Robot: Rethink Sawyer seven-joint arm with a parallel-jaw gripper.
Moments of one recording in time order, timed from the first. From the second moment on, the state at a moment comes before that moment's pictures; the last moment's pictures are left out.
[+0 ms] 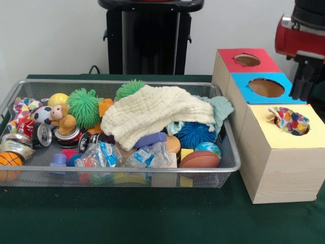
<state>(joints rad) 0.08 -0.50 -0.13 1.03 0.10 1.03 2.19</state>
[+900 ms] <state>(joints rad) 0.03 -0.59 -0.24 1.02 -0.07 1.03 2.19</state>
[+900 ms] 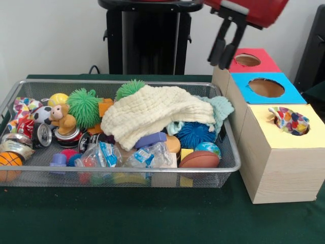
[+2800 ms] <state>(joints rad) -0.28 -0.65 -0.17 1.30 -0.23 0.72 2.19</state>
